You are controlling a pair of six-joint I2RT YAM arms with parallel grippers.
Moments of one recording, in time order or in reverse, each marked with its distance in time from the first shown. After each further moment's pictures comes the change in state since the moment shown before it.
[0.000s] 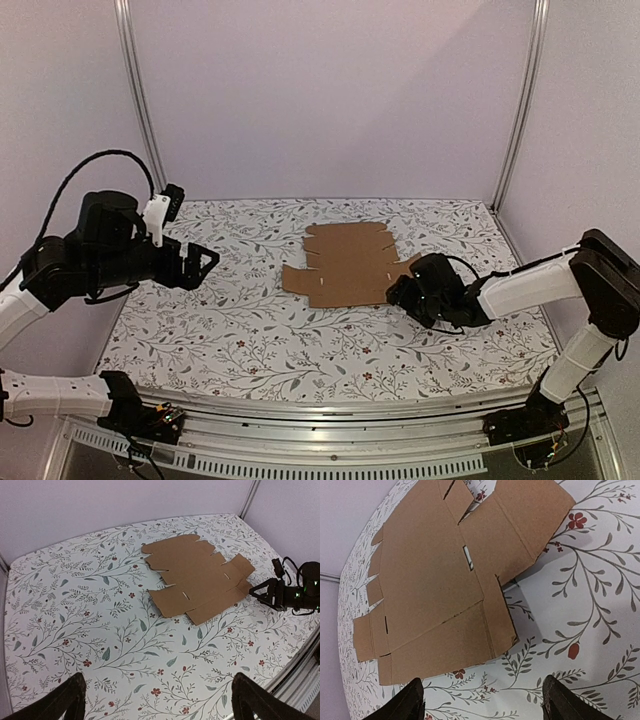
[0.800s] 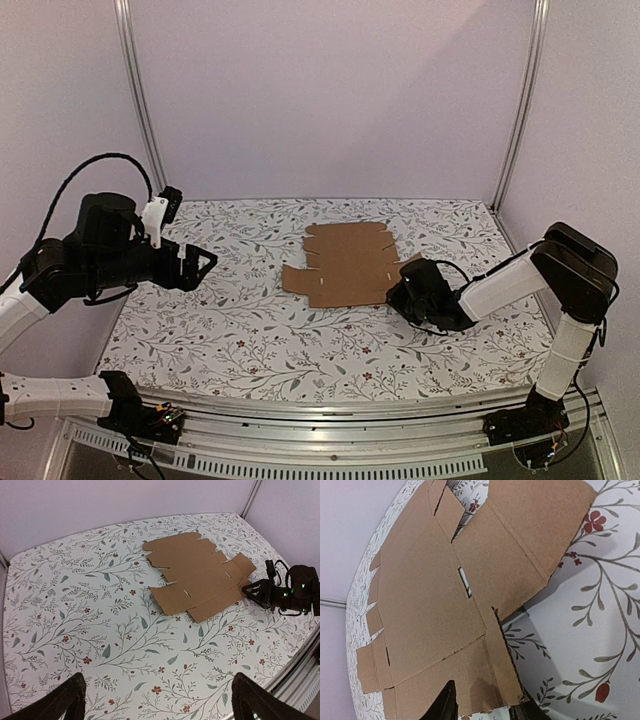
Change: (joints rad) left arm 0.031 -0.015 -0.020 0.000 0.031 0.002; right arm -0.008 0.190 0.032 0.212 0.065 0.093
